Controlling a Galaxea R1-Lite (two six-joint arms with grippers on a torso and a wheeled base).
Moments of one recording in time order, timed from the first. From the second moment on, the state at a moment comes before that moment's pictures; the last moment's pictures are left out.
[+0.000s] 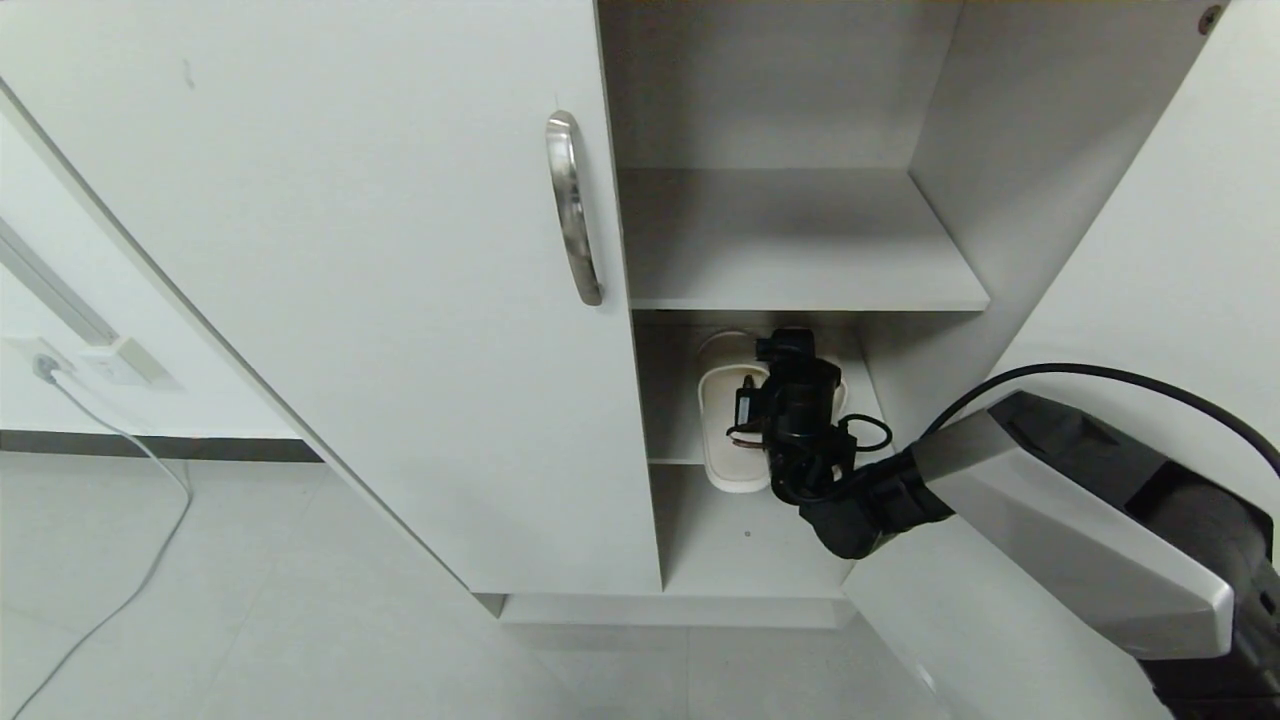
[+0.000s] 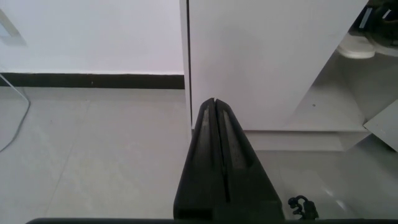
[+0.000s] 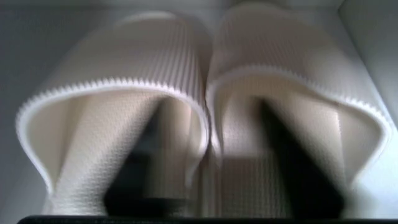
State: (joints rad) left arm 0.00 0.00 0.00 0.00 0.03 0.00; right arm 0.60 2.46 -1.55 -0.90 -0.63 0.06
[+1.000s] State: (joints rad) left arm 0.00 0.00 0.00 0.00 0.03 0.00; right arm 0.80 2.07 -0.93 -1.07 -0.66 0.11
